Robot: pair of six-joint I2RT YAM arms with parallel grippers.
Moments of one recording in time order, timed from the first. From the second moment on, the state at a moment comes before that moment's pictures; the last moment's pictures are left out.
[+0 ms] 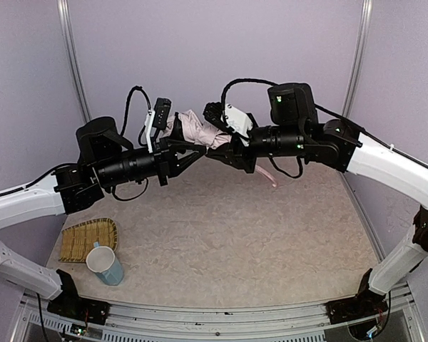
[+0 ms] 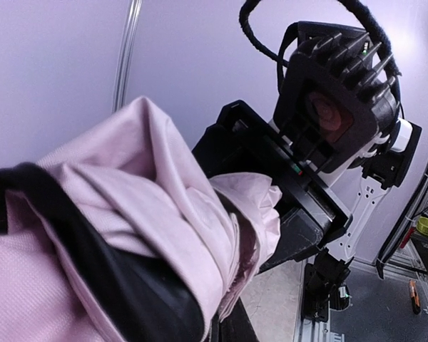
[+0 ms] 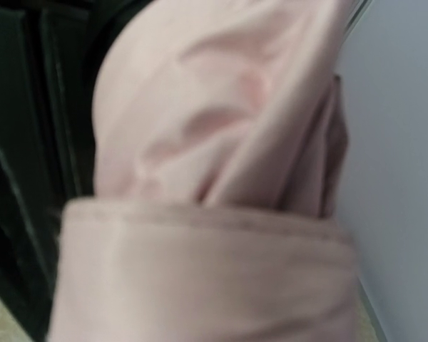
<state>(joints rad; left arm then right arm) -0.89 1.24 1.06 0.23 0.32 -0.24 0.98 1.52 1.59 -0.37 -0.19 -0.51</state>
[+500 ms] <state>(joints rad) -0.90 1.22 1.01 0.27 0.26 -0.19 0.99 1.54 1.57 -0.29 -0.16 -0.51</state>
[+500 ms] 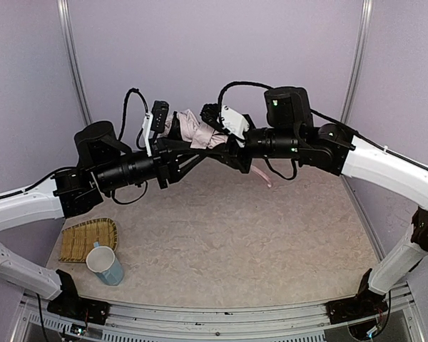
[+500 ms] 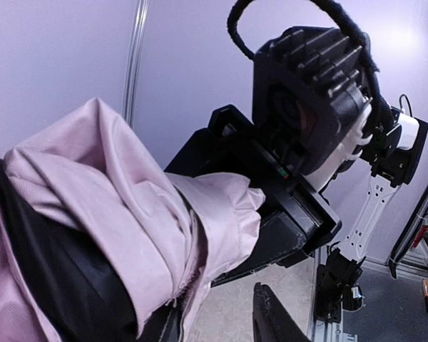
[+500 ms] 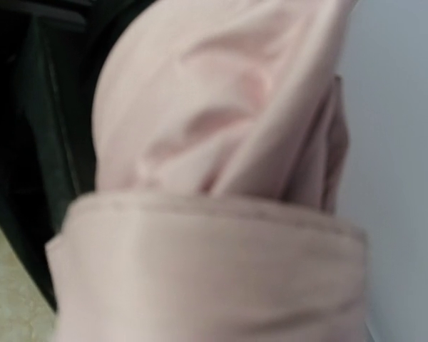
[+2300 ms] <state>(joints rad) -1.02 1.22 0.78 1.06 0.44 0.04 1.05 1.50 1.53 -0.21 -0.61 -0.49</state>
